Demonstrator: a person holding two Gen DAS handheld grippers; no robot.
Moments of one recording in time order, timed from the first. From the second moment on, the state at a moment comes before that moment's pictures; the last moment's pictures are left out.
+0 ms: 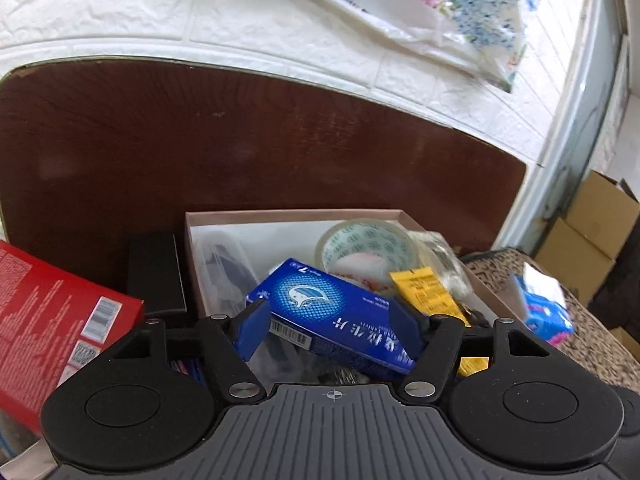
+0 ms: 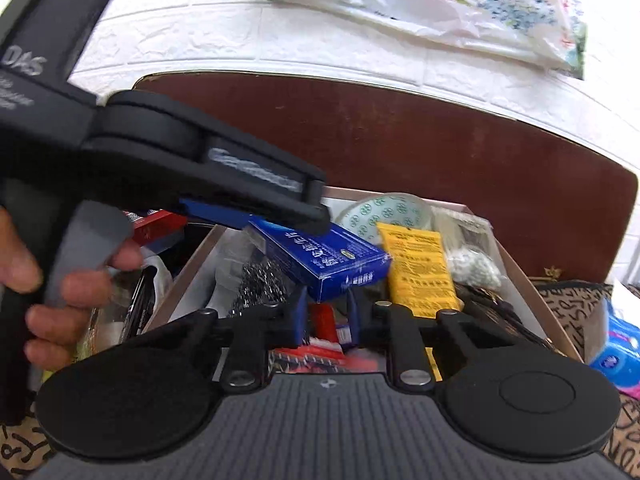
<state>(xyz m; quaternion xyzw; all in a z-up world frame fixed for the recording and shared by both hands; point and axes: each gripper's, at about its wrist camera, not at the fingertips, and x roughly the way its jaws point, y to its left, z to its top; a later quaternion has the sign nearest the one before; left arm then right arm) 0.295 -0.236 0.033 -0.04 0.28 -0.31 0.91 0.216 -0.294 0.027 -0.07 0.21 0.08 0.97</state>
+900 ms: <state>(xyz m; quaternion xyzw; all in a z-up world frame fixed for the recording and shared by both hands) 0.160 -0.186 0.056 0.01 0.21 -0.30 0.93 0.126 -0.276 0.061 -0.03 0.15 0.11 0.98</state>
